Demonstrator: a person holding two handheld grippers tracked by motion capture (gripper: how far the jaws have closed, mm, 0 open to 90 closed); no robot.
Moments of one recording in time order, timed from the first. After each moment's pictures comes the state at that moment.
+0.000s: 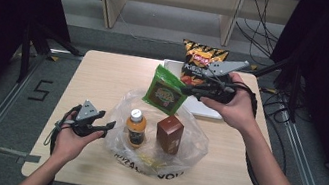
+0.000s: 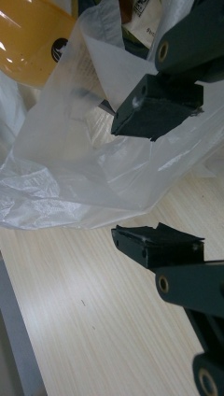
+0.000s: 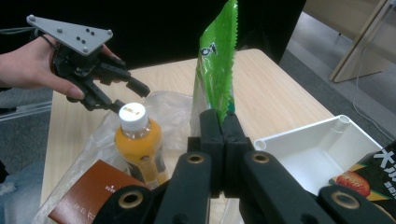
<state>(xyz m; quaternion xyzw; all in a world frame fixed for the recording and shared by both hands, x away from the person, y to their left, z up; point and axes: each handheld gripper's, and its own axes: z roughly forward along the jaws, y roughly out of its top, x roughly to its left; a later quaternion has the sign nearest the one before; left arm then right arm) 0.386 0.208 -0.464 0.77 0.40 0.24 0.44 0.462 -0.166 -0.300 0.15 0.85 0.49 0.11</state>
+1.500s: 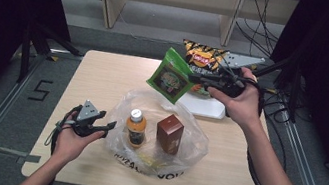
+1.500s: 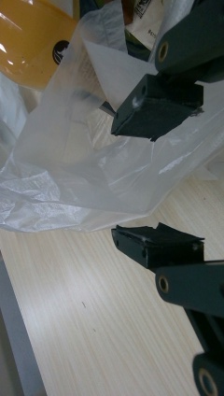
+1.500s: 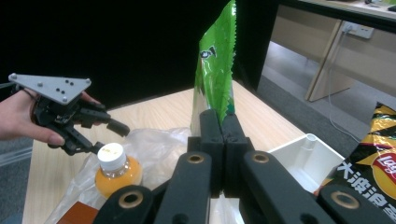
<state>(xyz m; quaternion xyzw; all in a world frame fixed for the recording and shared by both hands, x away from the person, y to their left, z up) 0.387 0.207 -0.465 0.77 0.40 0.24 0.44 0.468 -0.183 -0.287 0.20 0.80 0.54 0.13</state>
